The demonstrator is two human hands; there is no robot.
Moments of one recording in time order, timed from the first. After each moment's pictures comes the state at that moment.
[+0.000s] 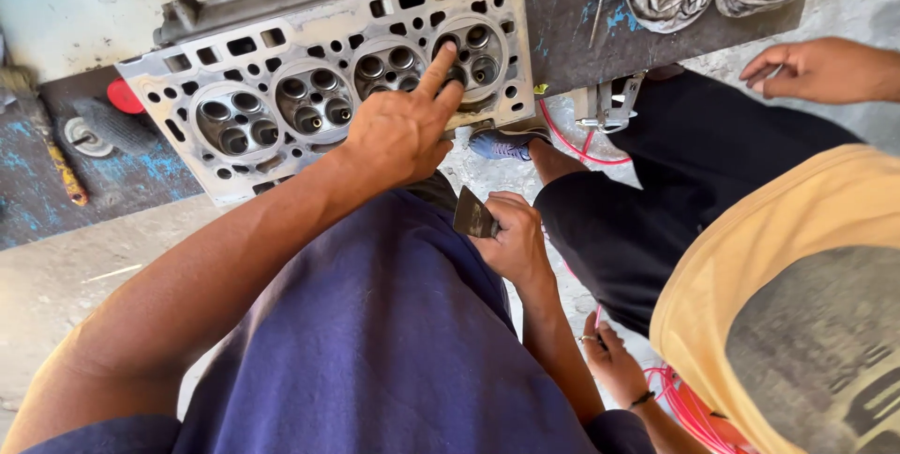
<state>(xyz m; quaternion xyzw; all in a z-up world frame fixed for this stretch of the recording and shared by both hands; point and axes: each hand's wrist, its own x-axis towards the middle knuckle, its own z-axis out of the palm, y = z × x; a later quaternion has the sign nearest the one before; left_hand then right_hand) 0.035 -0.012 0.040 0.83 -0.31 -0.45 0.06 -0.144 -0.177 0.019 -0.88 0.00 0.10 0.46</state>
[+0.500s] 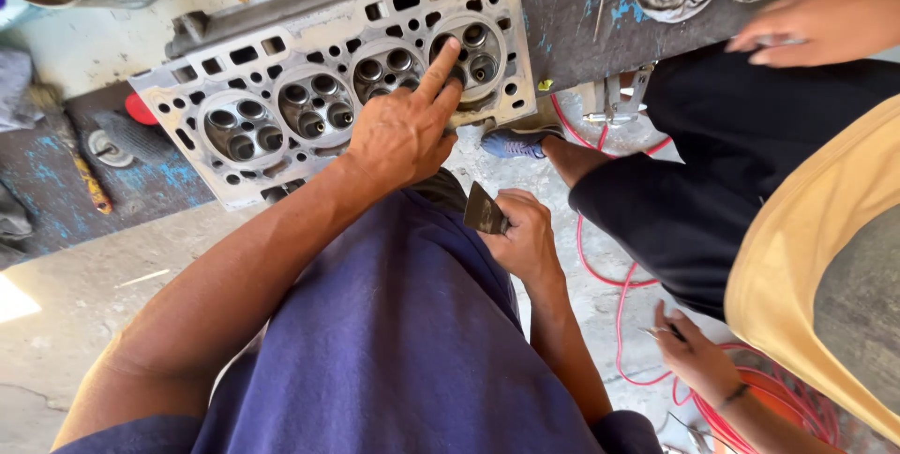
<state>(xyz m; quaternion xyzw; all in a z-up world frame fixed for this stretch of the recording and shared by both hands) 0.015 -0.004 0.007 0.90 -0.37 -0.22 0.09 -0.148 -0.183 0.017 -0.88 0.03 0.09 0.47</state>
